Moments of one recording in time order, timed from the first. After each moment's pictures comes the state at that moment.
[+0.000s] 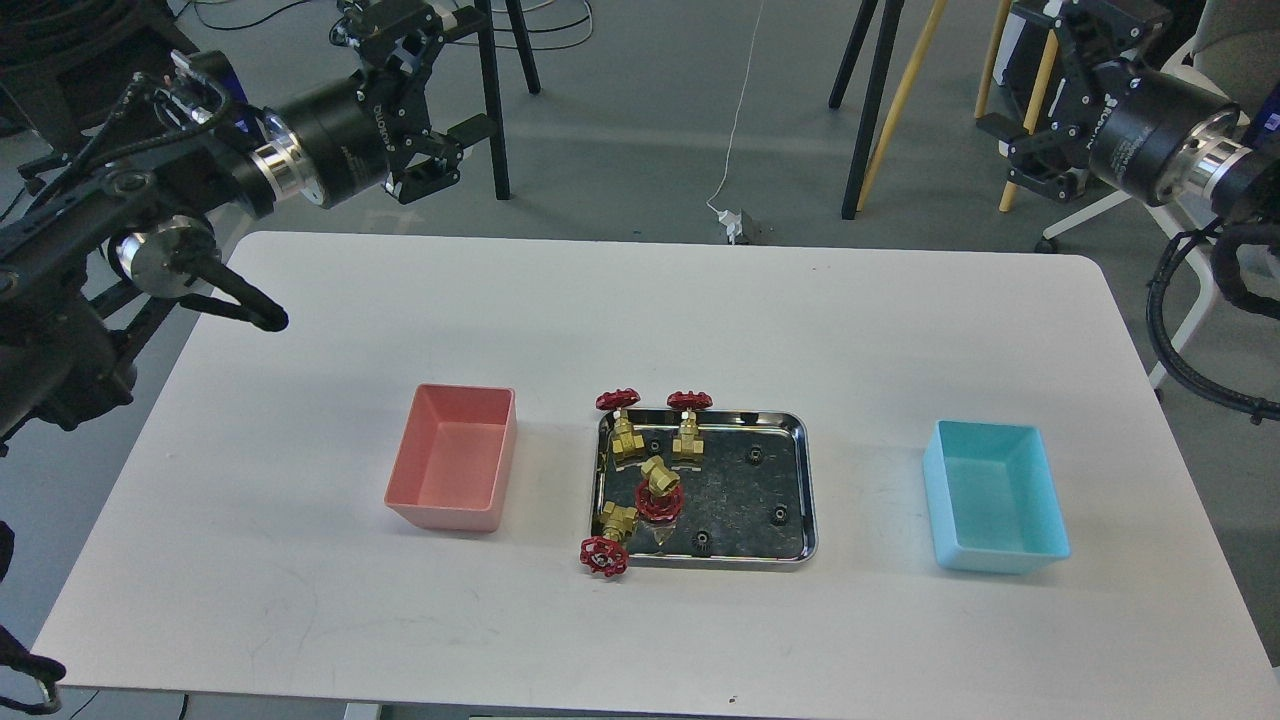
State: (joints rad) left arm -0.94 0.53 -0.66 -1.00 0.45 -0.47 -0.08; right arm 1.05 -0.74 0.42 0.98 -0.13 0.35 0.05
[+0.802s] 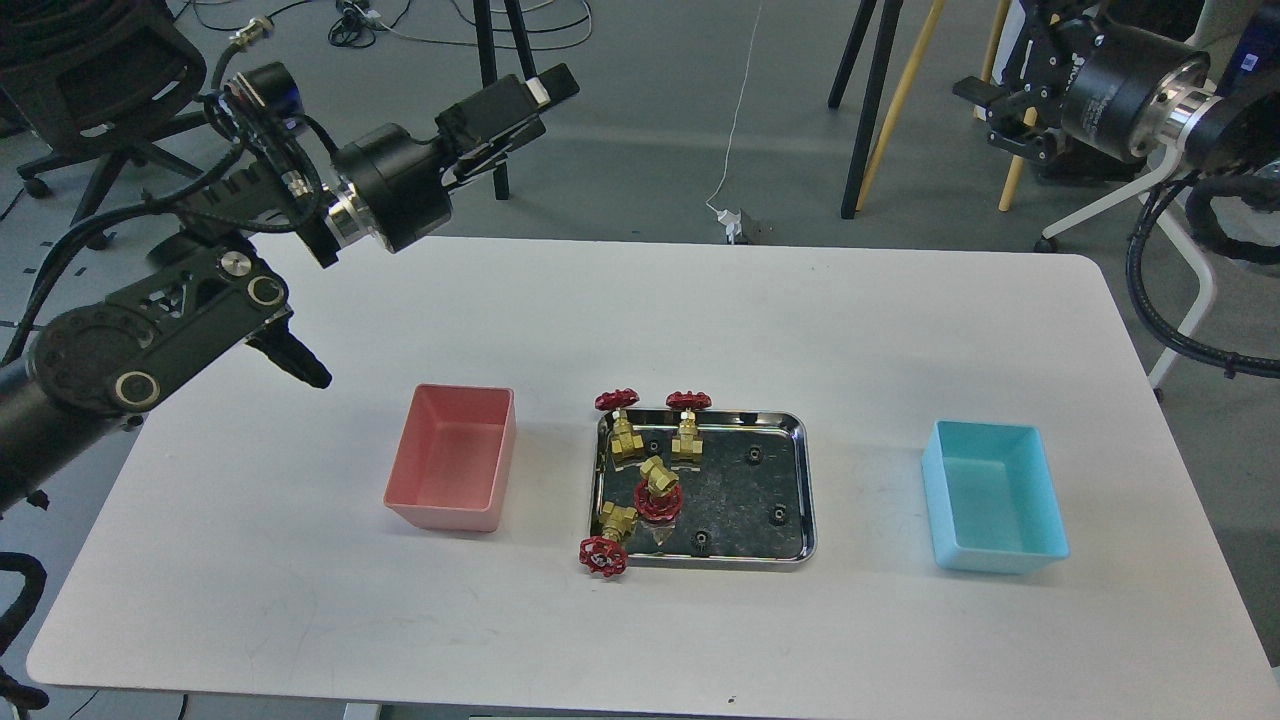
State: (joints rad) left arm -0.88 0.48 -0.62 -1.14 1.23 -0.16 -0.44; right arm 1.14 -0.70 0.42 0.95 -0.24 0.35 0.03
